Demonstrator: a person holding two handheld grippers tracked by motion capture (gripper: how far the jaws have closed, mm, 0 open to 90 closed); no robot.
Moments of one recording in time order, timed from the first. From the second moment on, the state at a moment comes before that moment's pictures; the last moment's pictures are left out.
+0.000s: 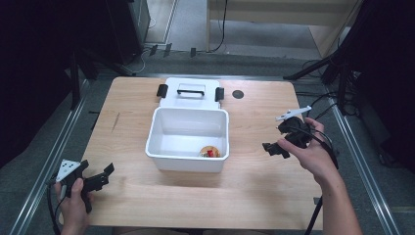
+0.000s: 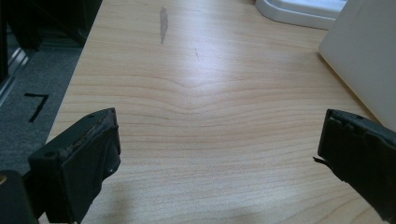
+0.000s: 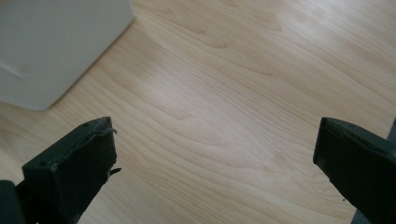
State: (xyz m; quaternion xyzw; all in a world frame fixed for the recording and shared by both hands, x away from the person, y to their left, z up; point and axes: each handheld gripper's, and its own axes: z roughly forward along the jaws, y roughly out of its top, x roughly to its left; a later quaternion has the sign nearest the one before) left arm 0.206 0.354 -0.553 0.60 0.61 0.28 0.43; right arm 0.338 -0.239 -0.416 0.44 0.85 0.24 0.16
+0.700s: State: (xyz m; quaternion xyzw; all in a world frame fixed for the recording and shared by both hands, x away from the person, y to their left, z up) left arm 0.205 0.354 -0.552 0.61 0.61 0.28 0.43; right arm 0.303 -0.284 -0.487 0.49 0.78 0.31 0.24
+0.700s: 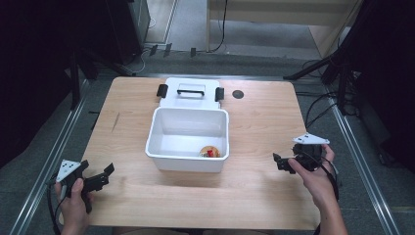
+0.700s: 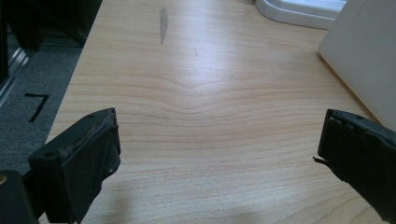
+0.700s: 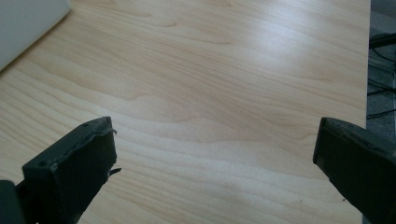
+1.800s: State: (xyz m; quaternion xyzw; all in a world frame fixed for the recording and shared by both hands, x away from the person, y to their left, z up) left arm 0.206 0.355 -0.553 0.60 0.61 0.27 0.44; right arm 0.232 -0.344 -0.547 0.54 0.69 0.39 0.27
